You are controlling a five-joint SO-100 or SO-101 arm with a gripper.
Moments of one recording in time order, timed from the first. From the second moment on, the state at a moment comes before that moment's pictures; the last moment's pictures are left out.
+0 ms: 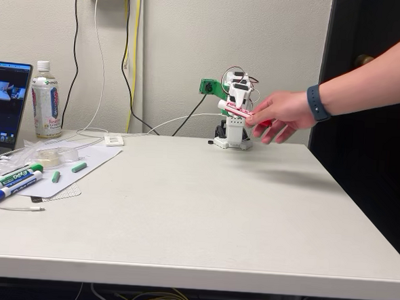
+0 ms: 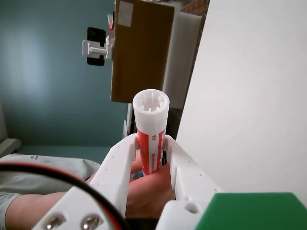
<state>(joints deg) -1.5 158.0 160.6 6.3 -4.6</state>
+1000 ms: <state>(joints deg) -0.9 163.0 159.3 12.1 -2.5</state>
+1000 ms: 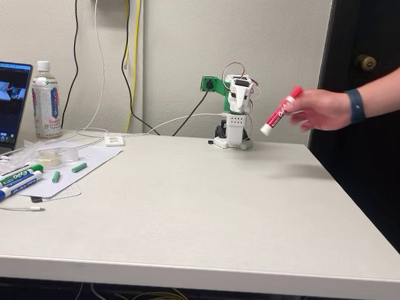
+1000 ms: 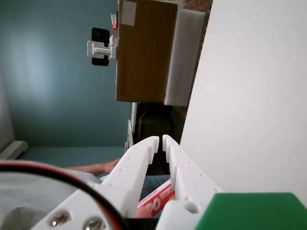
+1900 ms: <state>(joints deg) 0.6 165.4 165.4 9.8 7.7</state>
